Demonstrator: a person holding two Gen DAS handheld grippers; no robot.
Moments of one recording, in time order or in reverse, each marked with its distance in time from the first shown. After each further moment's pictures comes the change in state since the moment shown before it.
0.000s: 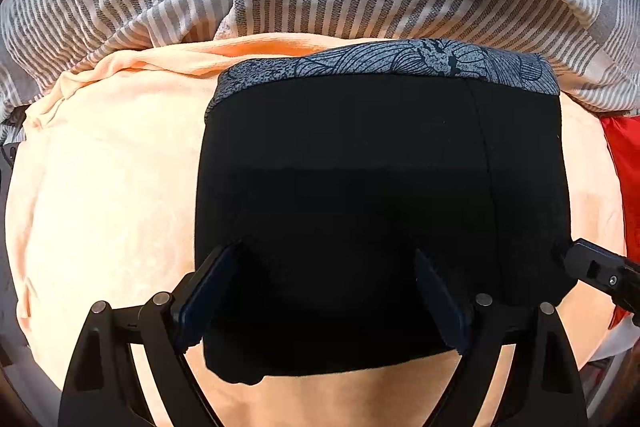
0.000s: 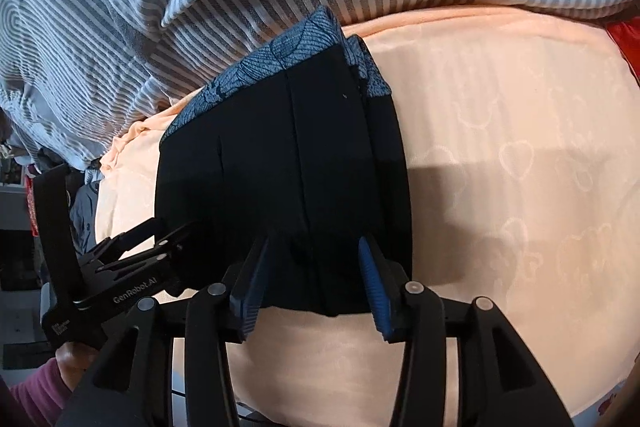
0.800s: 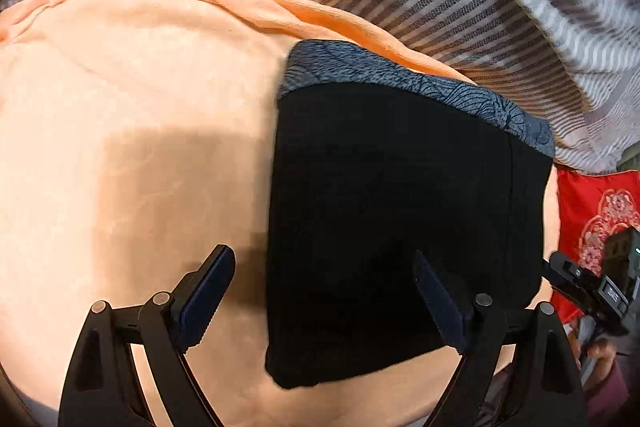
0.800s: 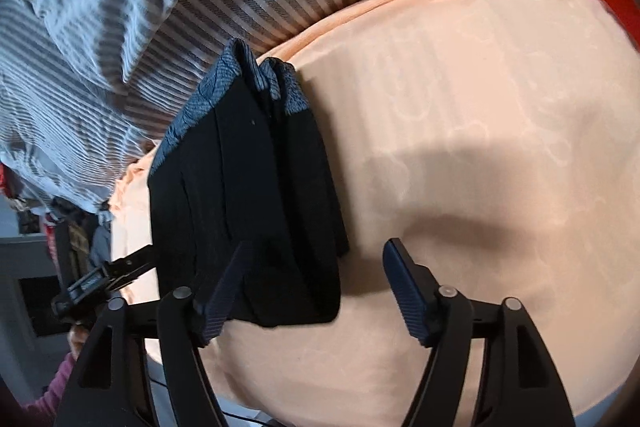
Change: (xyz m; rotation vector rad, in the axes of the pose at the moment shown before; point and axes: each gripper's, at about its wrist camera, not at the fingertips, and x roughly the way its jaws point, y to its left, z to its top) left arm 0.011 0.133 0.007 -0.187 0.131 -0.336; right arm -0.007 -0.067 0.004 0.169 -0.015 0.092
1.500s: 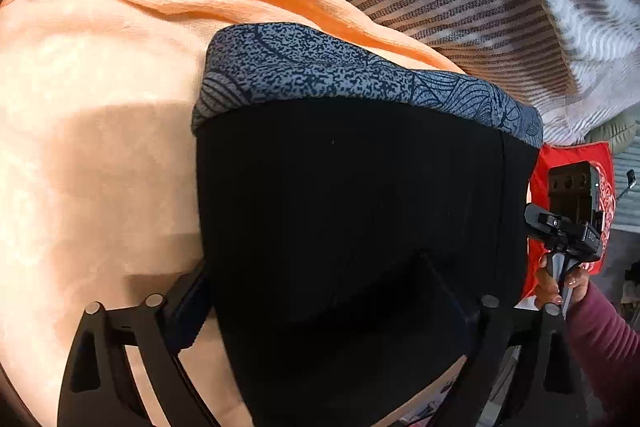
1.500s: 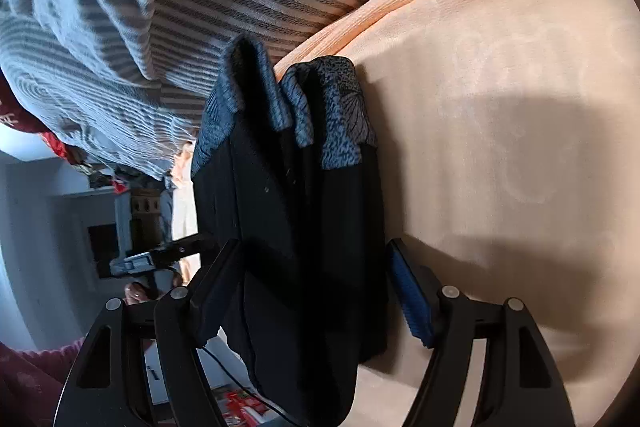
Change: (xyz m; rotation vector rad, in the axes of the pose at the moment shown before) left arm 0.036 0.013 0.040 0.087 0.115 -0.164; right arm 0.062 -0.017 0.052 -0.069 0.182 0.336
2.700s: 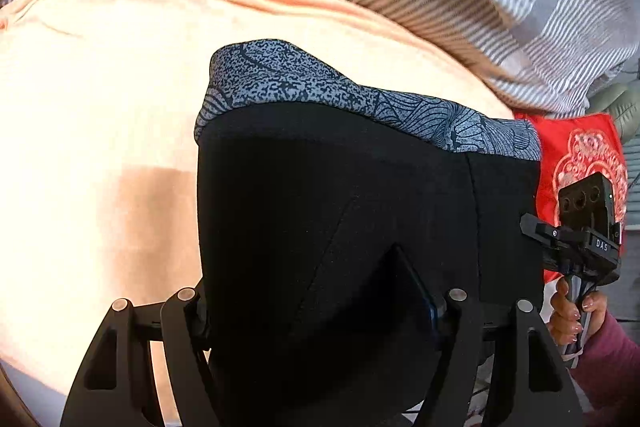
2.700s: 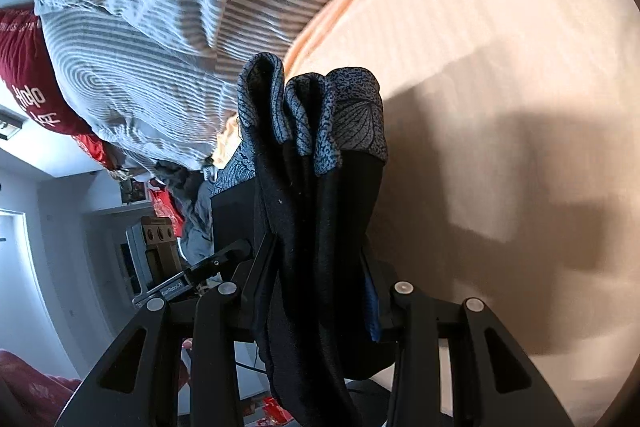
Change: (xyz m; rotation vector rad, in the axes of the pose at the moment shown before) left arm -0.029 -0.096 -0.134 0.006 -0.148 0.143; right arm -0.076 -0.006 -0.123 0.073 -0.045 0.098
